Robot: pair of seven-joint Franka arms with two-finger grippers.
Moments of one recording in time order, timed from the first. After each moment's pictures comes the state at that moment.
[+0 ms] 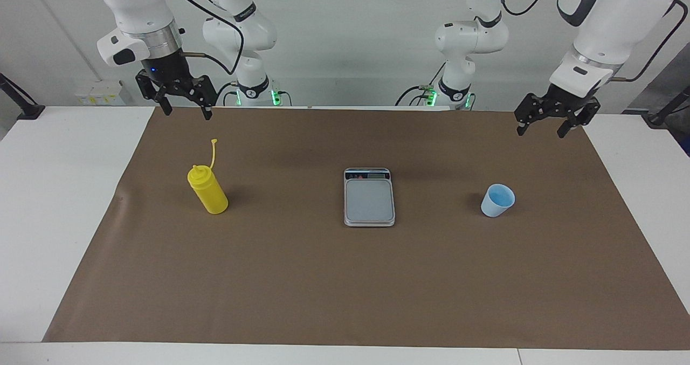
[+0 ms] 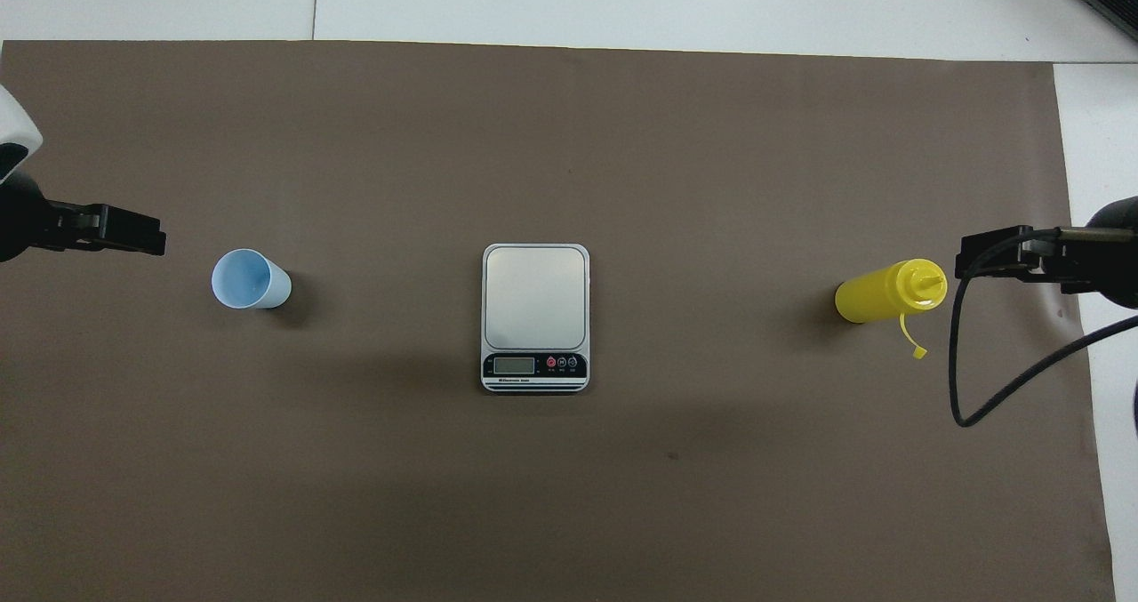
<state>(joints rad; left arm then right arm) 0.00 -0.02 -0.05 -1.70 -0.02 1.74 0.04 -0.07 -0.10 0.10 -1.67 -0.01 1.62 0.18</state>
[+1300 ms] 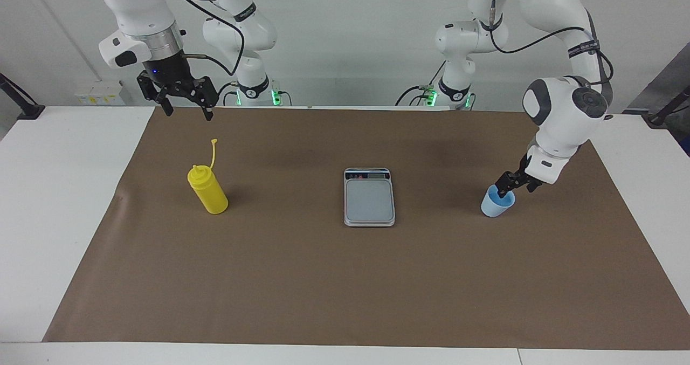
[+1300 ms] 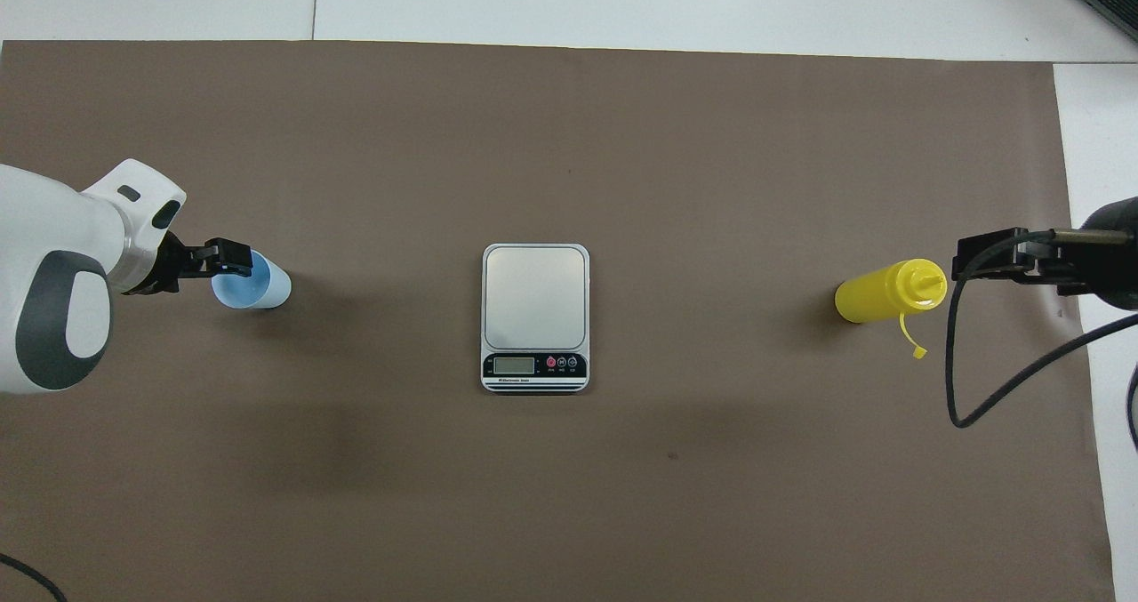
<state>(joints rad) 0.03 0.11 -0.05 -2.08 -0.02 2.20 -0.16 -0.07 -0.10 0.10 -1.67 -0.01 1.62 0.18</state>
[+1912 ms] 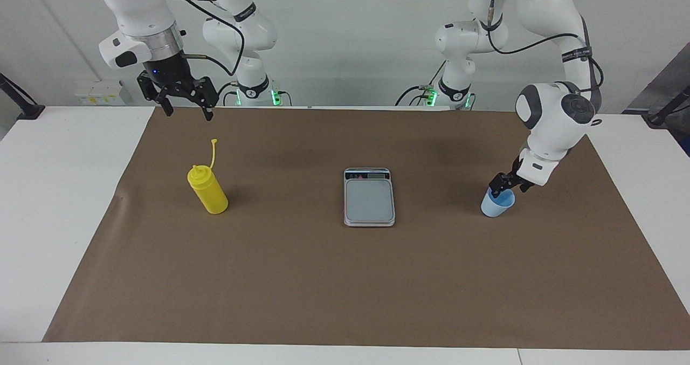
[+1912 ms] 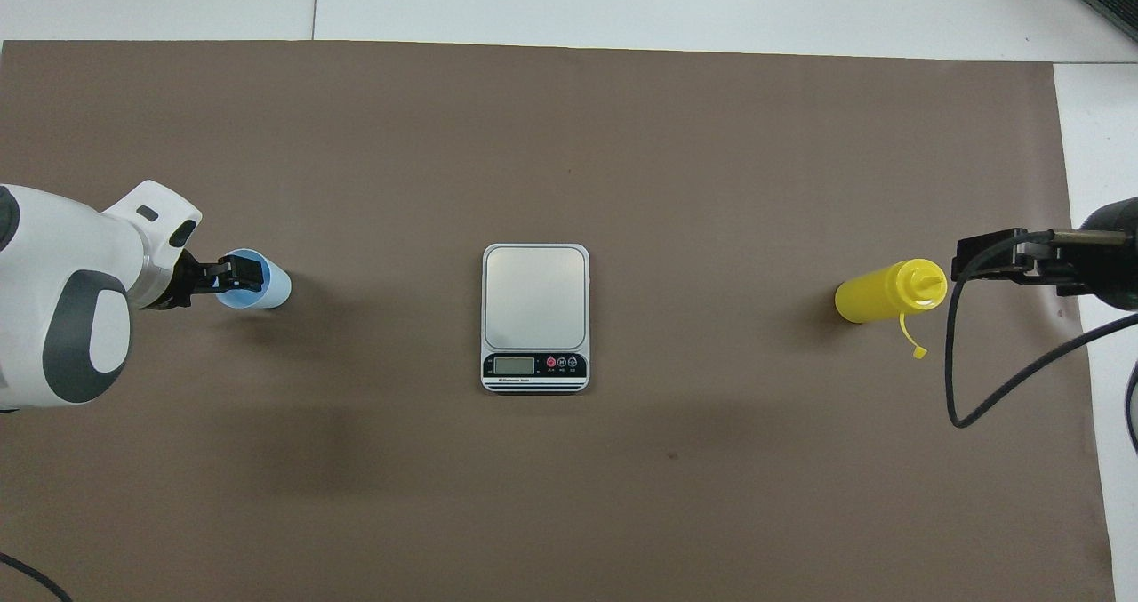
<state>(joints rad) 0.03 0.10 -0.06 -2.14 -0.02 2.25 -0.16 -0.07 -0.10 0.10 -1.68 -0.01 1.62 0.18</state>
